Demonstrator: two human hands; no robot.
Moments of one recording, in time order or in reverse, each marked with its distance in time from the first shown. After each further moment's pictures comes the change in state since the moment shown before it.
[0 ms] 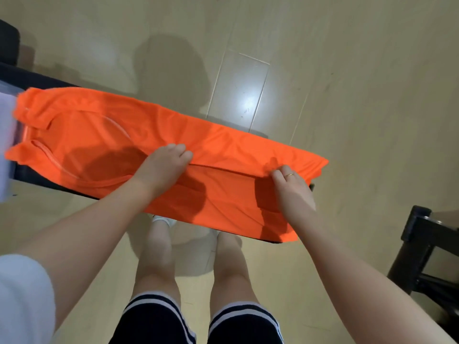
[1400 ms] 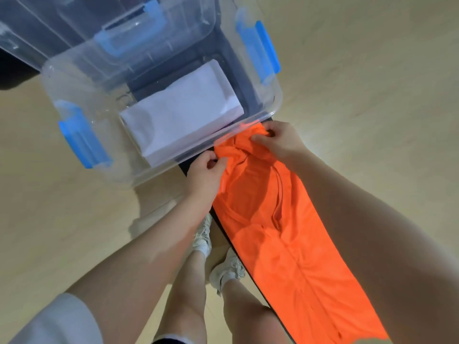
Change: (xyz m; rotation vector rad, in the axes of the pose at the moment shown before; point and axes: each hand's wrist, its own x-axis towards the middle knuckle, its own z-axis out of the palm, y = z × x) left_hand -0.149 -0.138 0.001 -1.560 0.862 -1.547; right_hand 0.239 -0.389 -0.012 0.370 -0.458 -0.293
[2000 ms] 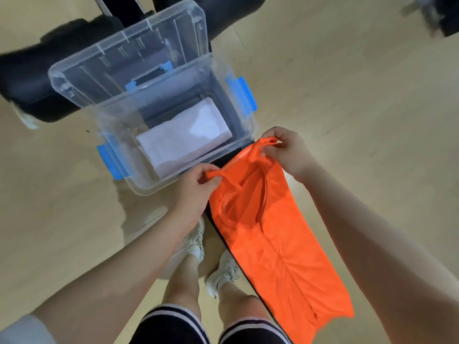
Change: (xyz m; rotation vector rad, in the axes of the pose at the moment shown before) left_hand -0.067 0.065 -0.057 -0.202 -0.210 0.068; right_hand -0.081 -0.070 -0.069 0.121 0.042 -0.115
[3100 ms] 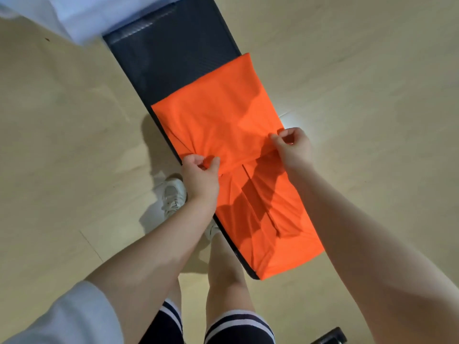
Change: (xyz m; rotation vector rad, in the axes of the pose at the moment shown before) left_hand -0.104 -0.218 0.167 0.101 0.489 -0.257; right_hand -0.129 0.275 0.008 0.073 0.300 0.317
